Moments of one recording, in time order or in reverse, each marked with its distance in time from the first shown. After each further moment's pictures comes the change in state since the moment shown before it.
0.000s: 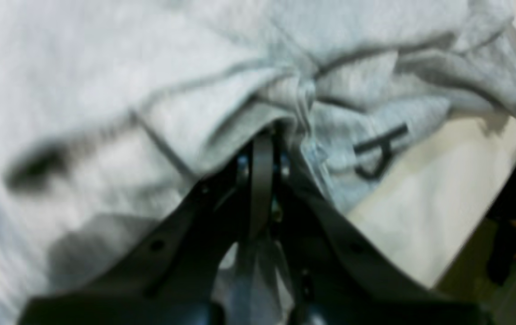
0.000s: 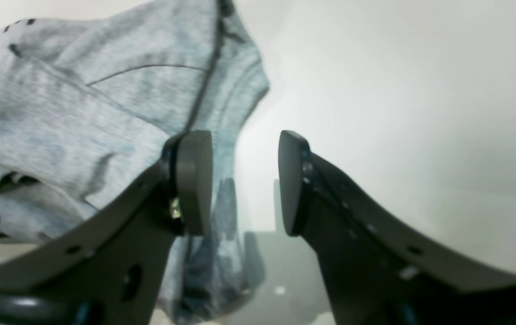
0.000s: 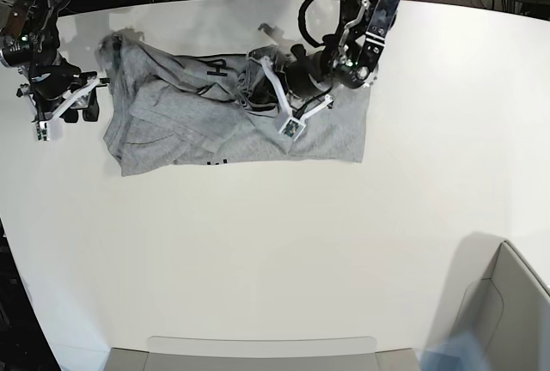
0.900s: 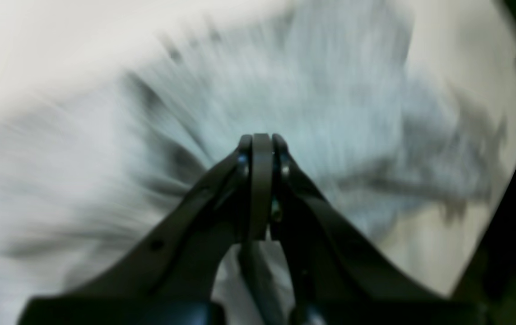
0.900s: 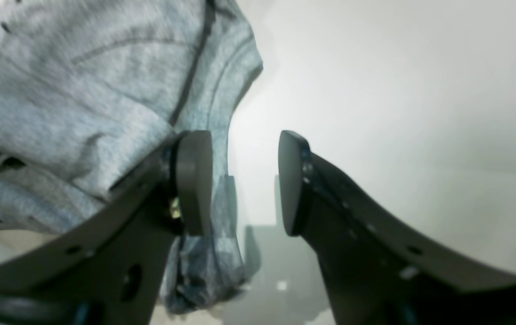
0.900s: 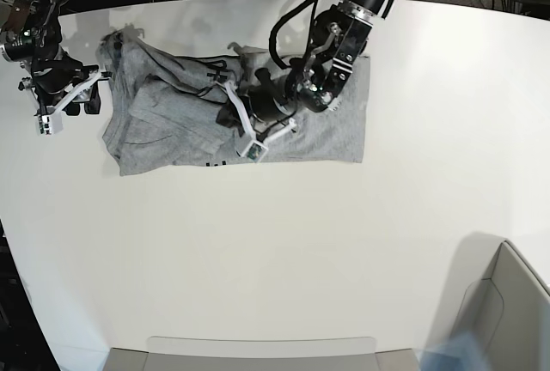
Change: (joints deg) left arm -7.6 5.4 7.1 -8.4 0.2 0.4 -3.6; right arm -1.4 -0.6 -0.1 0.1 -0.4 0.0 0.0
